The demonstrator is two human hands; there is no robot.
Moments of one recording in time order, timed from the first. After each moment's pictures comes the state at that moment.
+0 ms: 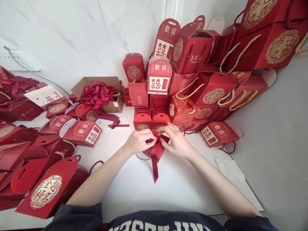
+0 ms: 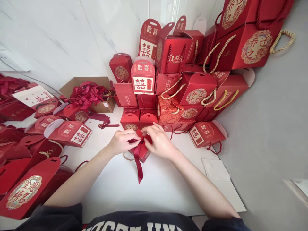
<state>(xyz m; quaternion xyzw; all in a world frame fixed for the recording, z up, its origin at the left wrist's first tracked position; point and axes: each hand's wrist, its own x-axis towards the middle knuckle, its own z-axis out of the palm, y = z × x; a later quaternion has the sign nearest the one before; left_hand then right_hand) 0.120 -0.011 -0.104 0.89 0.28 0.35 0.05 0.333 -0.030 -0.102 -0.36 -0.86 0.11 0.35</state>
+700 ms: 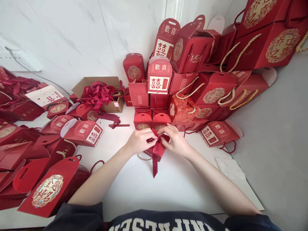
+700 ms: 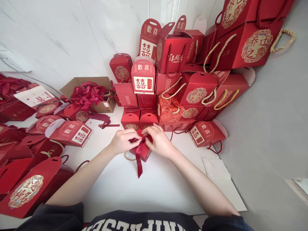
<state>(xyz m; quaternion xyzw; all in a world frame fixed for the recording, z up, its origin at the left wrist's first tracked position) 0.125 -0.013 -0.099 0.89 0.29 0.36 0.05 0.333 -0.028 -0.102 -0.37 -0.84 0.17 0.36</state>
